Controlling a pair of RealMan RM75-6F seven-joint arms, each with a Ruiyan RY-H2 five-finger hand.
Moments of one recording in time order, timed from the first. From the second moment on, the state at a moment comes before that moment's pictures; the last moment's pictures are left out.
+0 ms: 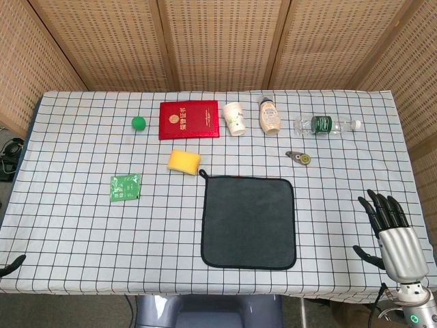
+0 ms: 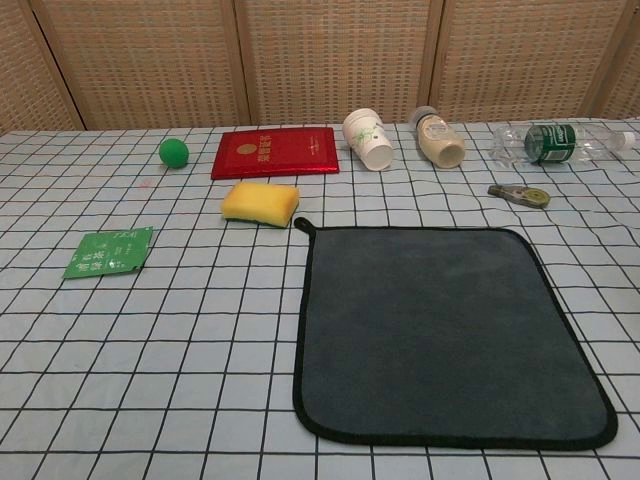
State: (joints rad) left arm 0.07 -0.98 0.01 -1.79 1.58 1.66 -0.01; right arm 0.08 -1.08 0.04 -1.70 -1.67 1.58 -0.04
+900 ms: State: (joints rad) left arm 0.02 -0.99 -0.02 -1.77 1.48 1.54 -0.01; right arm 0.45 -1.18 -0.04 -1.67 -1.87 1.02 0.03
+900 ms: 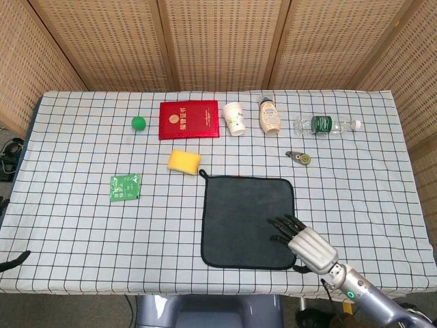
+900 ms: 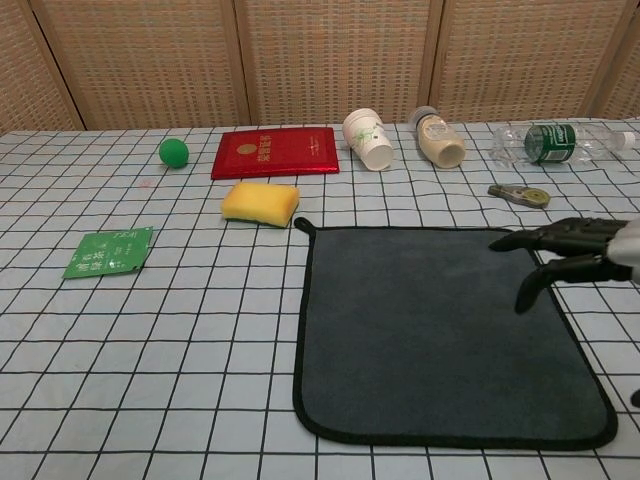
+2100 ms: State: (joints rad) left arm 0.00 -1.01 -0.03 -1.76 1.42 1.49 0.02; right arm 0.61 -1.50 0.00 -1.59 -1.70 0.79 -0.27
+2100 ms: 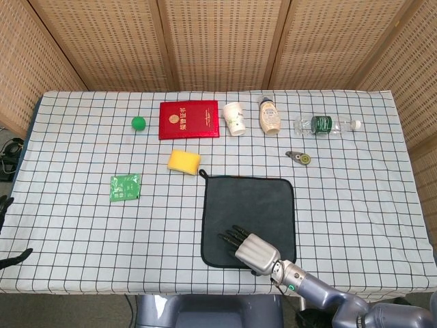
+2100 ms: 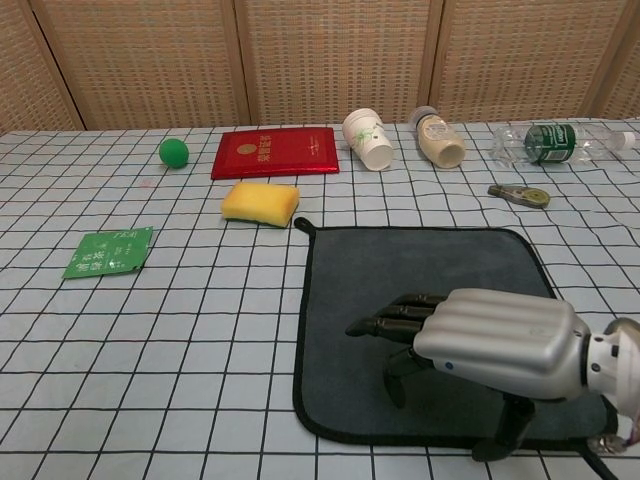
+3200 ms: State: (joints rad) left arm 0.00 -1.01 -0.03 -1.76 1.43 1.49 0.00; right arm 0.63 -1.53 -0.06 -1.50 -1.72 0.89 -0.27
